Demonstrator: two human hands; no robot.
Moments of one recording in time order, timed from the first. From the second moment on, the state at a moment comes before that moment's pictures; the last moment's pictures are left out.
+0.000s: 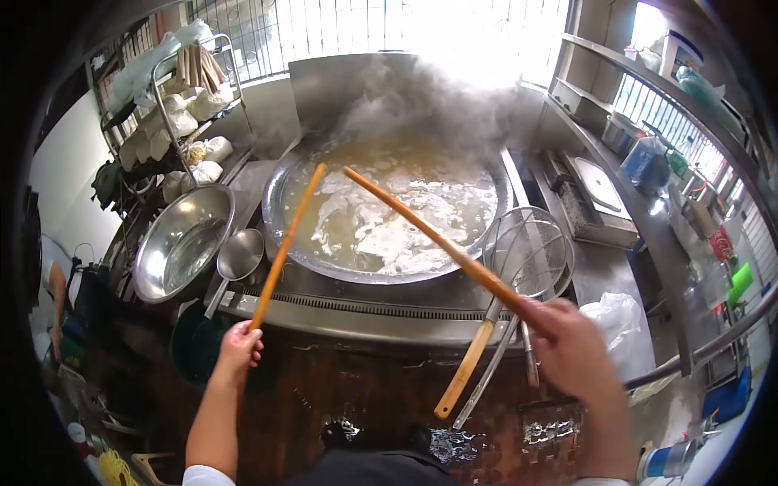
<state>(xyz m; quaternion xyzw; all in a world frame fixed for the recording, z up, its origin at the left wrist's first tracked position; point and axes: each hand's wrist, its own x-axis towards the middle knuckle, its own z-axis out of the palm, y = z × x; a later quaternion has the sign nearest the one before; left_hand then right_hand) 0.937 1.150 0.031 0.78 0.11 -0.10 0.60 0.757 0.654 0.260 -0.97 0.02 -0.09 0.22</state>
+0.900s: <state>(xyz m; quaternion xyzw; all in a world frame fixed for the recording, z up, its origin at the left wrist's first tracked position) 1.321 1.156 0.195 0.94 -0.05 -0.14 0.32 1.215 0.734 0.023 -0.97 0.19 -0.04 0.17</state>
